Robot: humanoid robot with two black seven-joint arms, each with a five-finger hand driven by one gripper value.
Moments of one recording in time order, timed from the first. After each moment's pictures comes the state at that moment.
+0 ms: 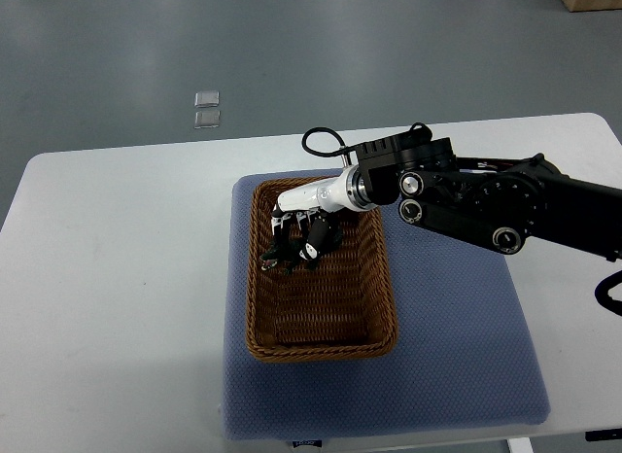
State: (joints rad) left arm 0.00 0.00 -0.04 -0.19 0.06 0.02 0.02; right arm 1.15 -0.16 0.21 1.08 -1.32 0.44 -0.17
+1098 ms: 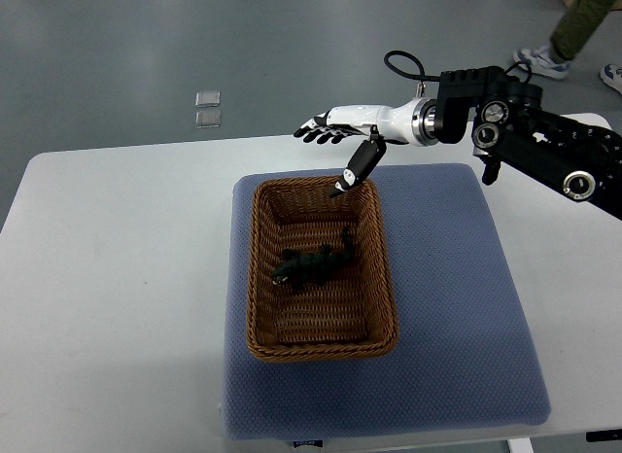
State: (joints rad) left arm 0.00 0.00 -0.04 -0.19 0.06 0.02 0.02; right arm 1.05 -0.31 0.57 1.06 -1.14 0.44 -0.16
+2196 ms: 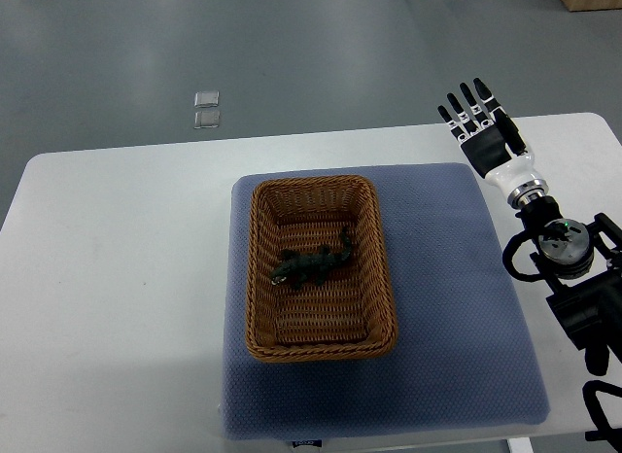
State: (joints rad) left arm 0.00 0.00 -0.04 -0.21 0.06 0.02 0.02; right arm 0.54 -0.11 1.31 0.72 -0.02 0.39 0.07
